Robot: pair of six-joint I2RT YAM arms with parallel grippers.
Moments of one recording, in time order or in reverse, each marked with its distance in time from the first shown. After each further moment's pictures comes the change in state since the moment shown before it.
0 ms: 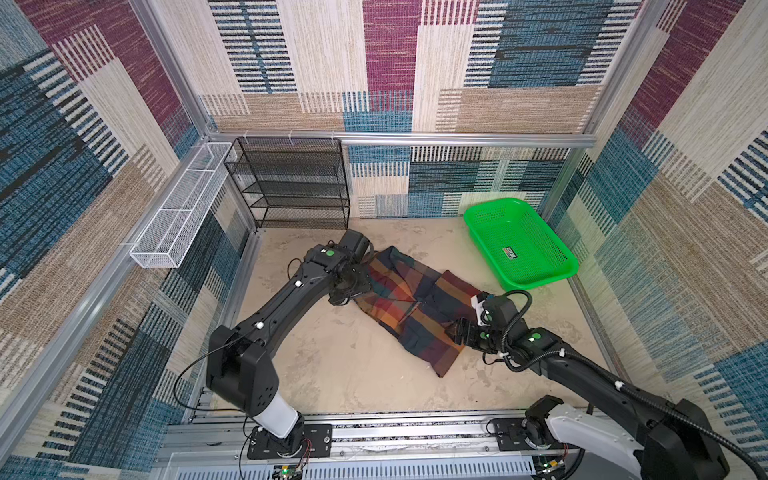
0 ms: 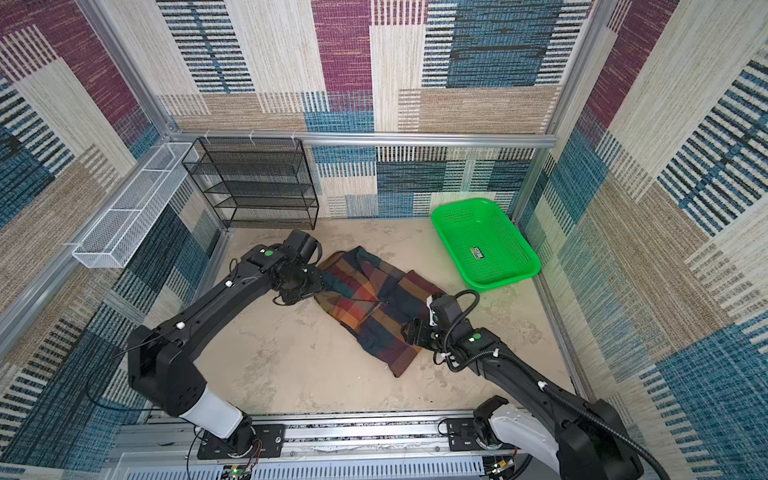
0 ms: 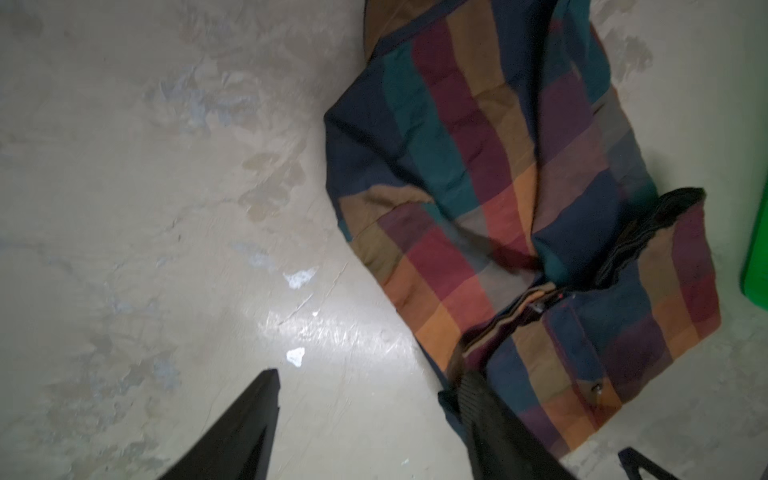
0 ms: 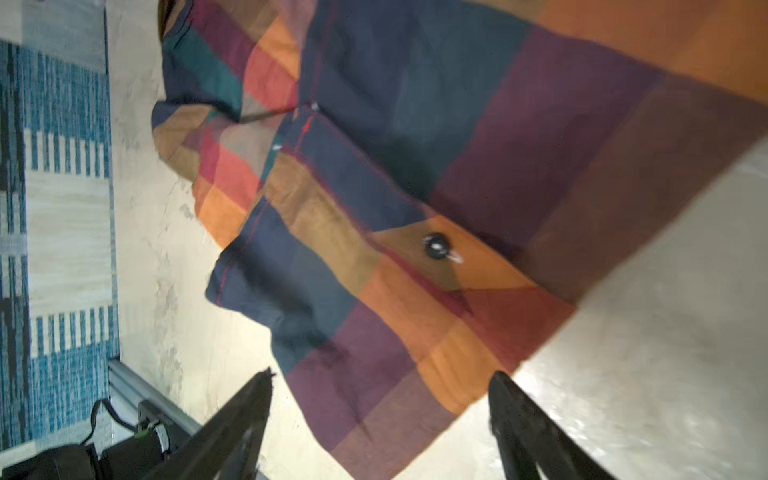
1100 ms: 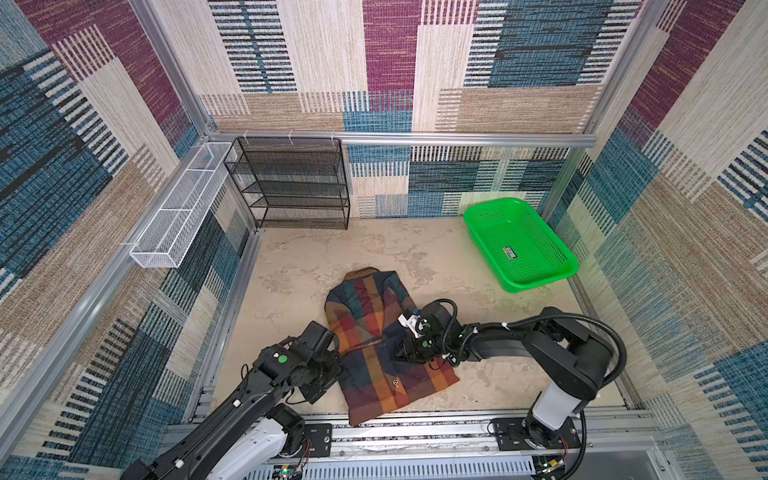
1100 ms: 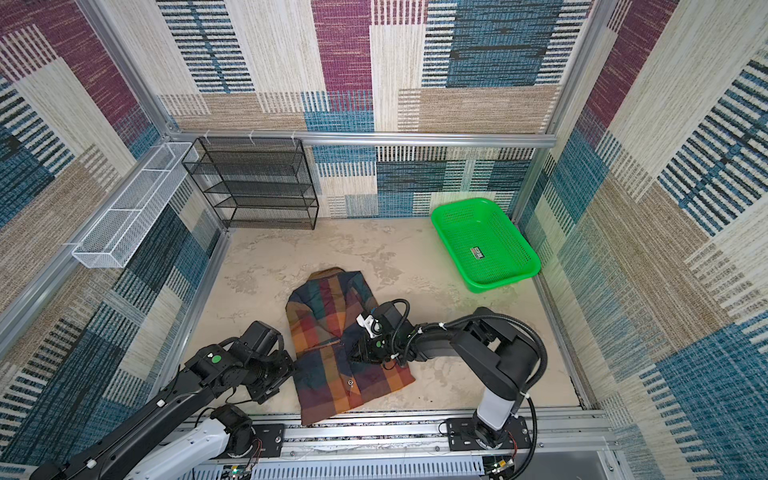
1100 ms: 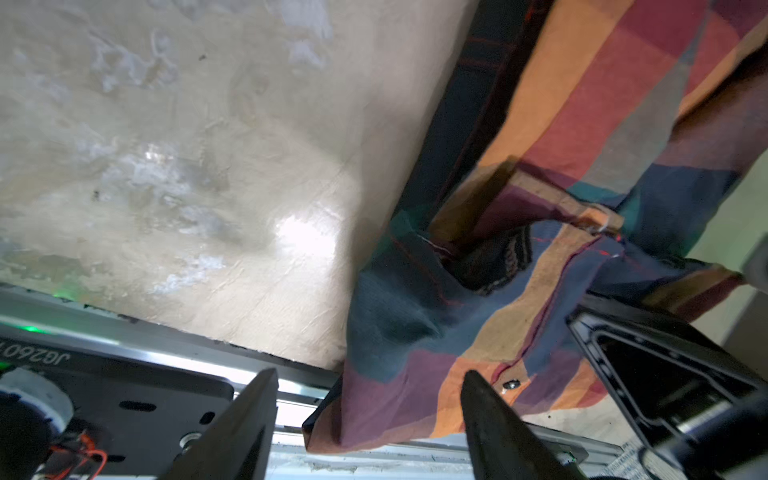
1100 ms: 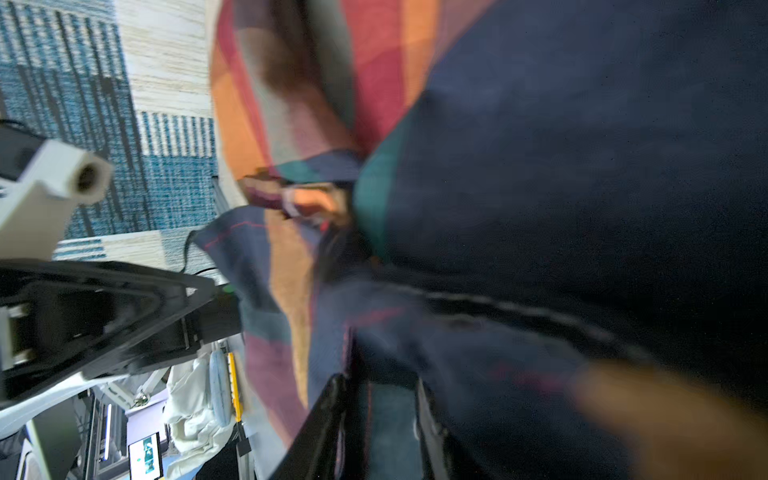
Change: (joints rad) left arm -0.078 -0.832 -0.920 0.020 0.227 -0.489; right arm 0.306 0.775 0.167 0.648 -0.443 0.075
